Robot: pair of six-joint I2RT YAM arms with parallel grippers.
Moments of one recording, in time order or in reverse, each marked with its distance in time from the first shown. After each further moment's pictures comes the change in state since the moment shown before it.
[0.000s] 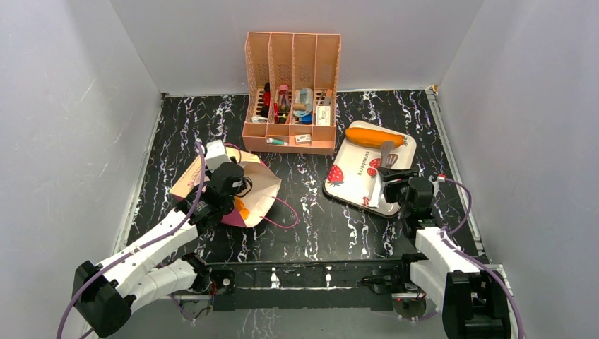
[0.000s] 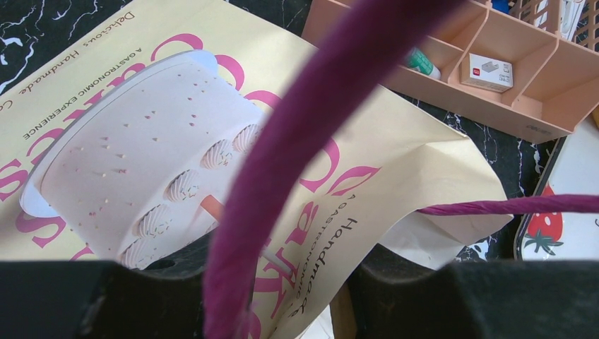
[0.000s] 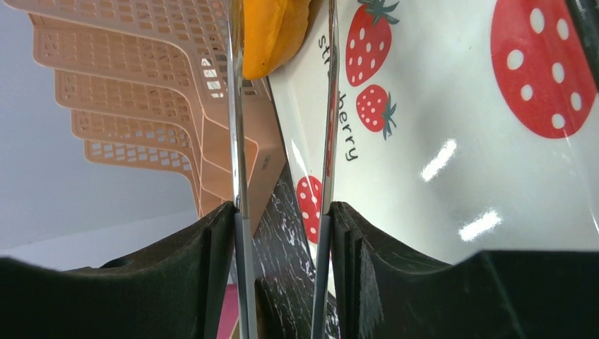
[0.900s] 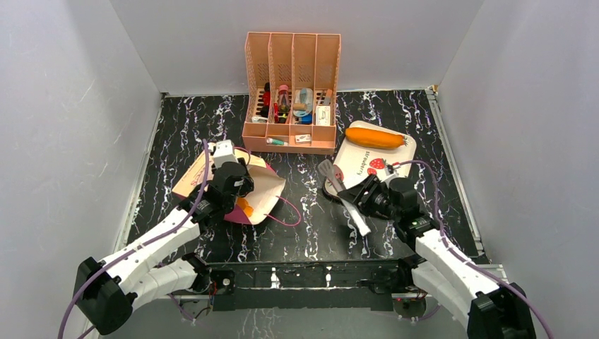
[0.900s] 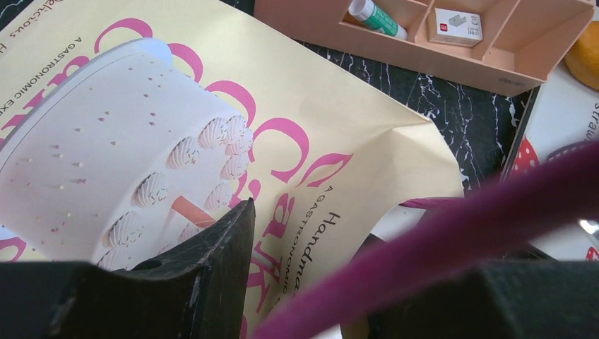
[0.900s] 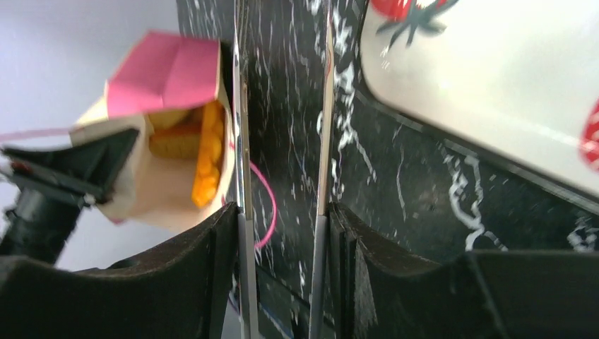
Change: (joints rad) left arm 0.000 0.022 -0.006 0.035 0.130 0.052; right arm 0.293 -0.143 0.088 -0.274 -0.336 -0.276
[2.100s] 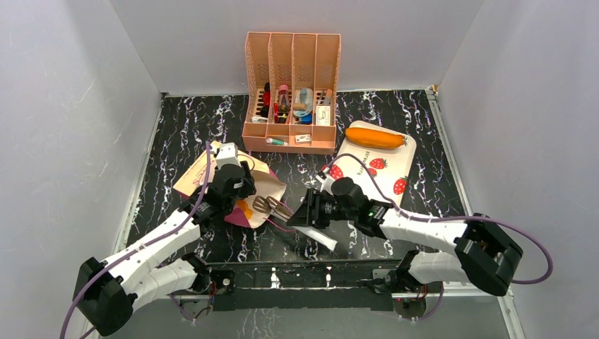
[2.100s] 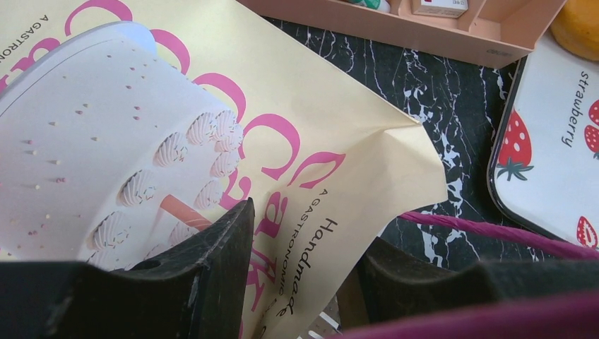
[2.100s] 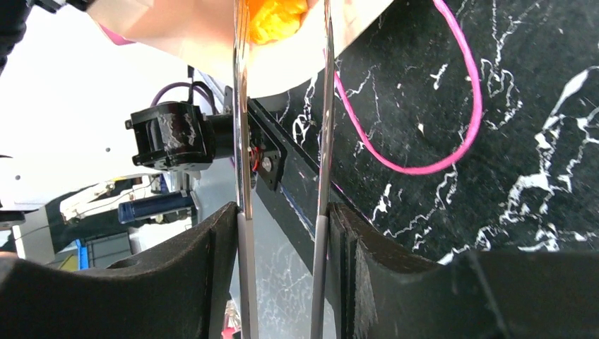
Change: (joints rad) left arm 0.012 0.000 -0.042 0.052 0.089 0.025; right arm 0.581 0.419 0.242 0.119 -0.025 -0.024
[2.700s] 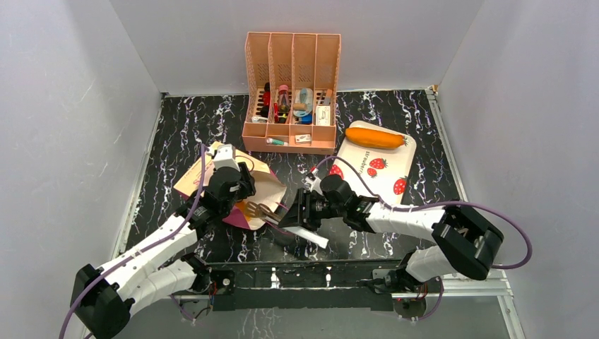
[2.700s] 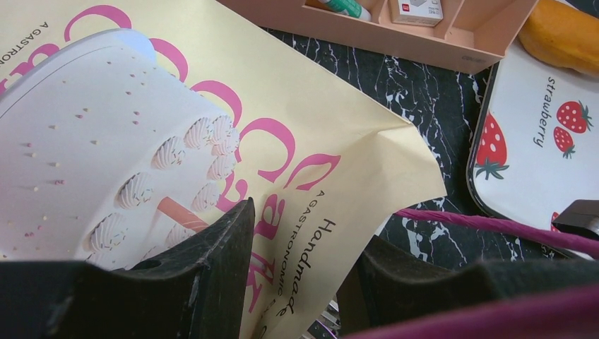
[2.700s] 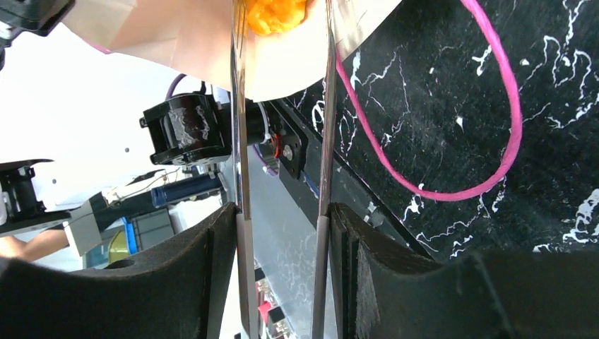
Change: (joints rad) left arm 0.000 -0.057 -0.034 0.033 0.026 0.000; right arm 0.010 0.165 0.075 0.071 -0.094 0.100
